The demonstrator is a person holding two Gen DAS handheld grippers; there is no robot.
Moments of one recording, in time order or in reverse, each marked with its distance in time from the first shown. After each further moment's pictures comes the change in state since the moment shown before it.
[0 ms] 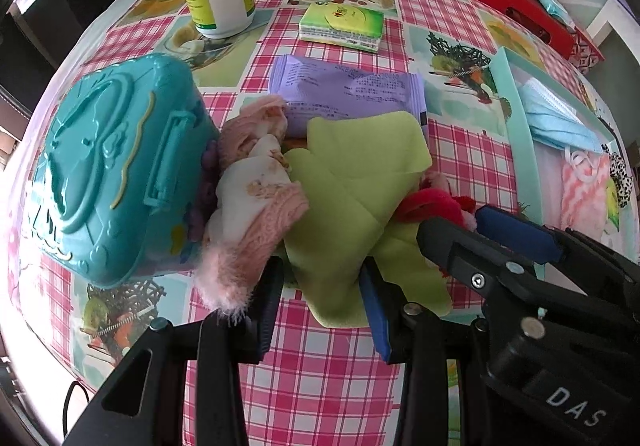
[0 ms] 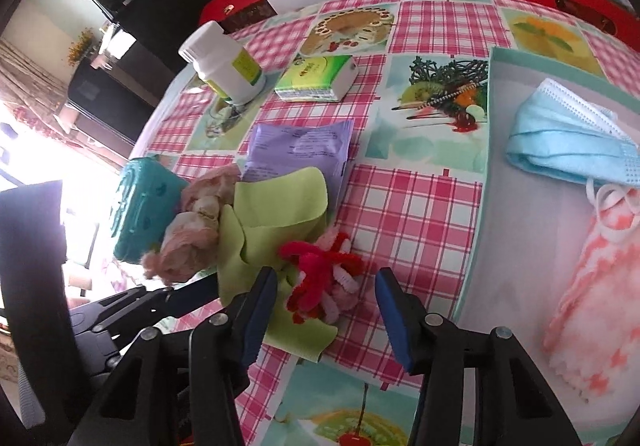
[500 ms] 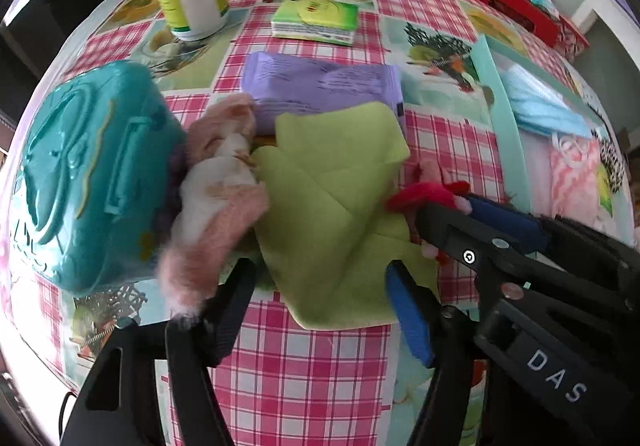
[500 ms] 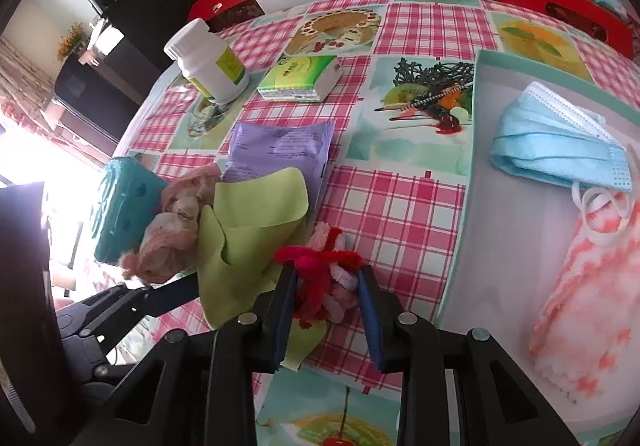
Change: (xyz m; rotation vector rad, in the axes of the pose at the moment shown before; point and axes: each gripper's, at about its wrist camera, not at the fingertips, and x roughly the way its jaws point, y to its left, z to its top) left arm 0.004 -0.015 -0.003 0.051 0.004 -0.033; right arm -0.001 -0.006 0.000 -0.017 -0.005 -0.061
